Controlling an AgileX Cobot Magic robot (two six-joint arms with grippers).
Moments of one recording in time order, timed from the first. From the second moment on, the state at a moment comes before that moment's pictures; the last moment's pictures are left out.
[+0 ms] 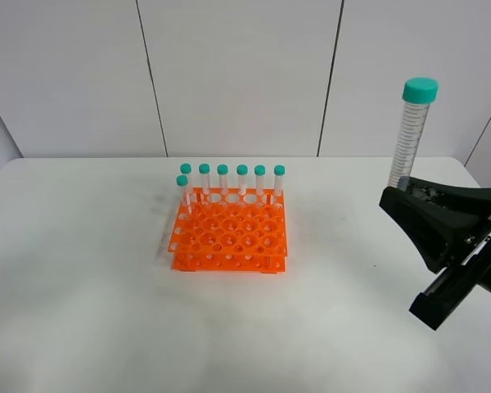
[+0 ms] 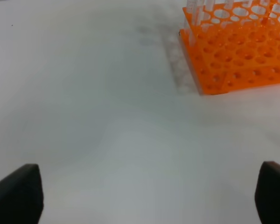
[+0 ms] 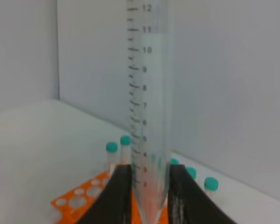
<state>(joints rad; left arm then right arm) -0.11 -0.01 -0.50 -0.10 1.07 0.11 0.63 0.66 -0.21 0.04 -0.37 -0.15</state>
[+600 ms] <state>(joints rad) -0.11 -0.01 -0.50 -0.09 1.07 0.11 0.66 1.01 -0.19 -0.03 -0.60 -0.03</state>
